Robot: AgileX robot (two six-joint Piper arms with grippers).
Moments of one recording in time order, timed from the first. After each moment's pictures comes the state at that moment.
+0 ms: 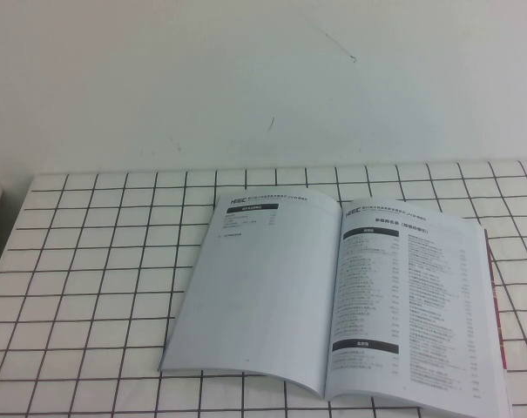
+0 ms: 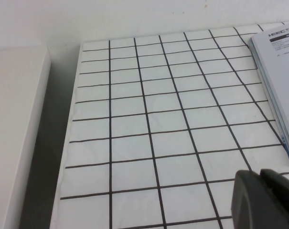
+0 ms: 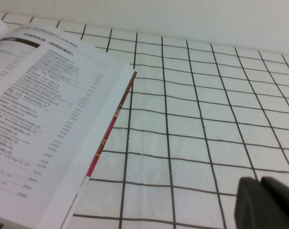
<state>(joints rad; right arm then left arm) -0.02 -0.01 0.02 0.00 0.42 -0.16 -0.09 -0.01 0.02 -0.03 0.36 0.01</state>
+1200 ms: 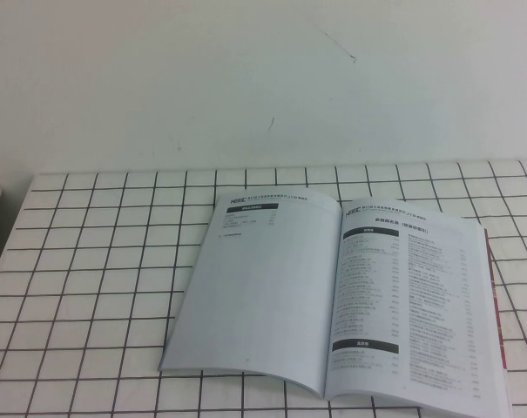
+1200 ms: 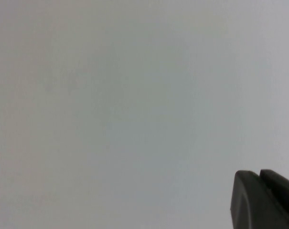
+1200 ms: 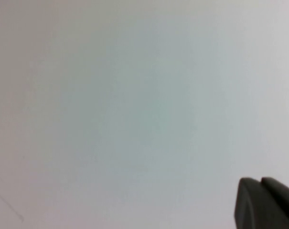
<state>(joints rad) -0.02 -0.01 0.01 0.04 -0.43 -0.15 -0.09 -0.01 -0.01 -0.09 -0.39 0.01</state>
